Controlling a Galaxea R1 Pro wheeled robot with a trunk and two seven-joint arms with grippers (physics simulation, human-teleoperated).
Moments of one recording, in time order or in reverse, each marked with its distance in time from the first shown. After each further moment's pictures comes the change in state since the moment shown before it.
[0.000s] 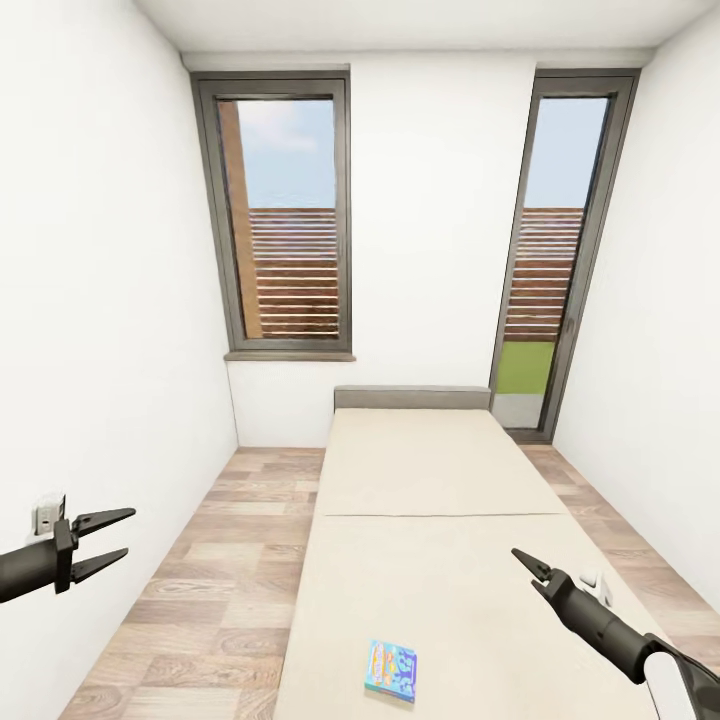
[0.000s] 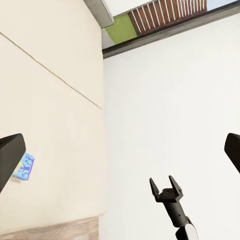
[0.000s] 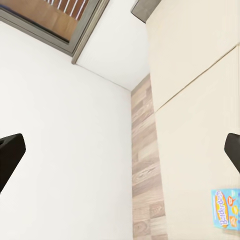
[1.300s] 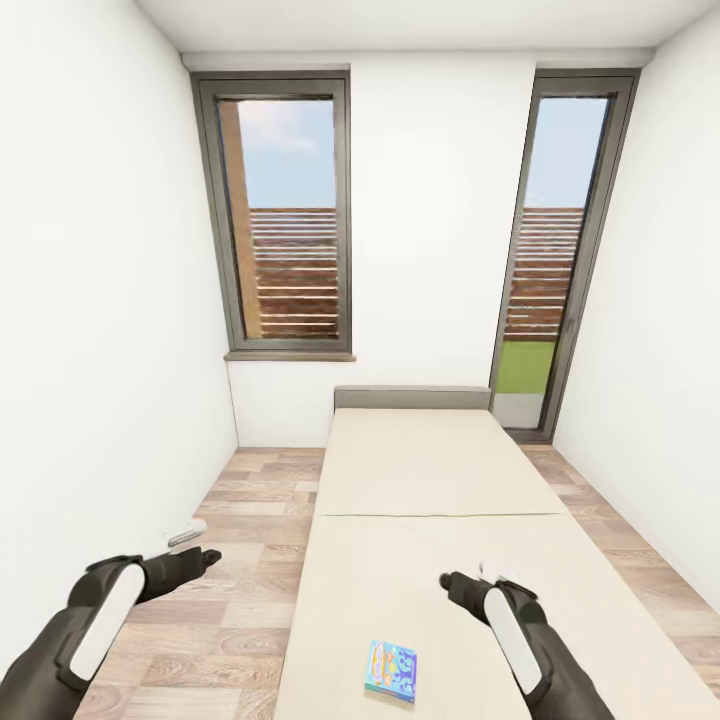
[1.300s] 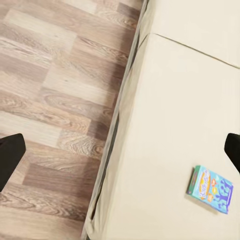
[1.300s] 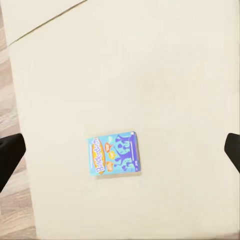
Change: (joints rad) left arm -0.154 -0.544 -0.009 -0.003 -1.040 -0.181 0.527; right arm -0.160 0.135 0.536 0.154 0.014 -0.136 -0.961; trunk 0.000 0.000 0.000
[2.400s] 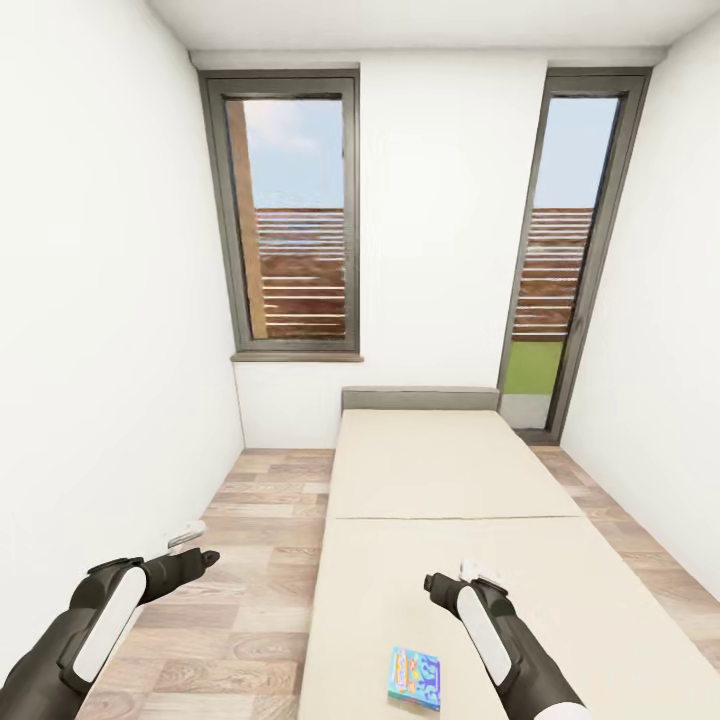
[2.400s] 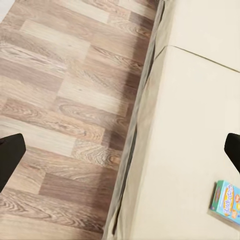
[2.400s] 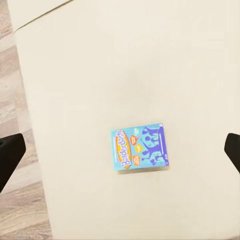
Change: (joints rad) left arm -0.001 -0.004 -0.001 0.023 -0.023 -0.036 -0.001; right arm -0.054 0.047 0.070 0.122 -0.002 -0.078 -0.072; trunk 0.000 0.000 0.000
